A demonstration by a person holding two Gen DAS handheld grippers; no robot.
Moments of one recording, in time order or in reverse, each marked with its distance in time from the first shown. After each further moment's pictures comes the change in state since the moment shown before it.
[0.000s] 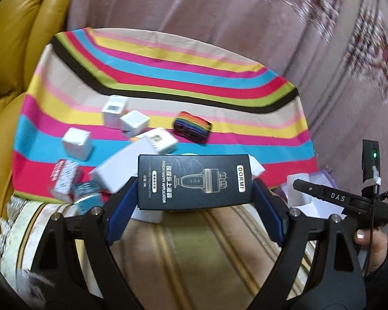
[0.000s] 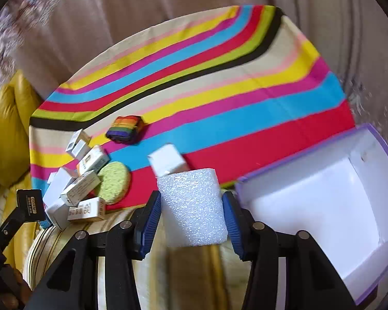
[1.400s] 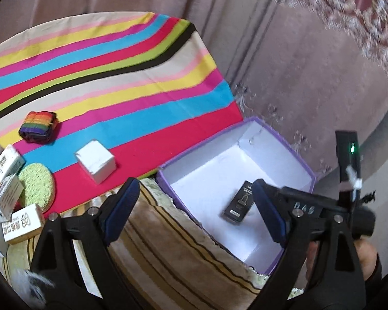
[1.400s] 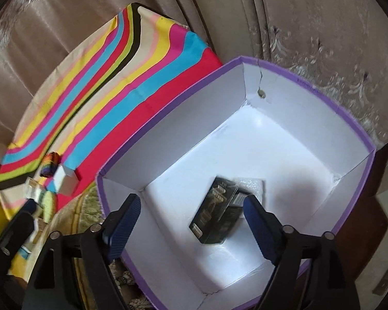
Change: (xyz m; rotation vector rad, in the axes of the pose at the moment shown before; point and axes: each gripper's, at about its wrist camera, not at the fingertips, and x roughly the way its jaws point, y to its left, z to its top) left arm 0.081 -0.189 -0.014 0.270 0.218 -0.301; right arm -0.039 -0.143 -0.036 0.315 0.006 -0.235
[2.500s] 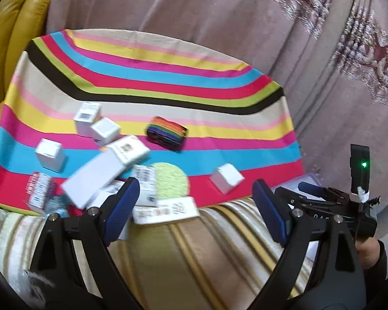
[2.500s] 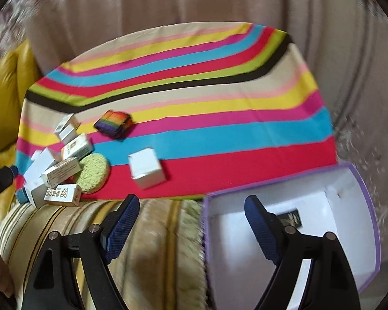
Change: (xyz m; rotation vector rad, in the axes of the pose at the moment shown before) left arm -0.119 0.143 -0.031 -0.272 -0.226 0.246; right arm 0.000 0.175 0.000 -0.588 -0.062 0.153
